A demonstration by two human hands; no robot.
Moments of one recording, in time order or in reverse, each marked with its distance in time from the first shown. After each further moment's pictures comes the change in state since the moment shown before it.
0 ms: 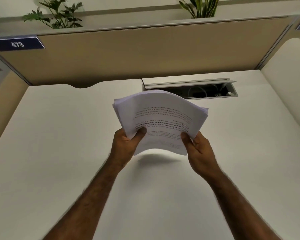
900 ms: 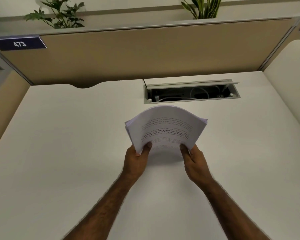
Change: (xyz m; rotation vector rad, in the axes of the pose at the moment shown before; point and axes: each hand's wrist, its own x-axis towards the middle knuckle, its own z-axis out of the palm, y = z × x) left_hand -0.025 -0.048 0.028 0.016 0.114 -0.093; right_hand -0.005 0.055 0.022 -0.111 0.014 0.101
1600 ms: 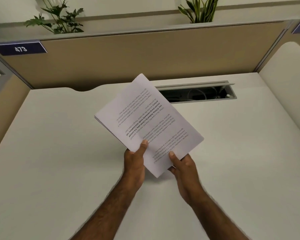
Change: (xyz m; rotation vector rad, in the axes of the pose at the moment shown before) left_hand -0.010 0.012 0.012 -0.543 0.045 -0.254; right_hand -0.037 -0.026 0.033 0.746 0.038 0.281
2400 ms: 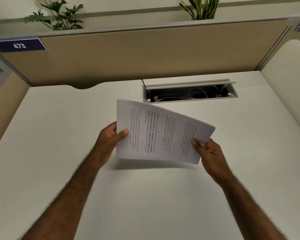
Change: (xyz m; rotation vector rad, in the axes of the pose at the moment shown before) left_hand 0.067 0.075 -0.068 0.431 -0.296 0.065; right_hand 0.032 -0.060 -0.062 -0.505 0.007 -0.165
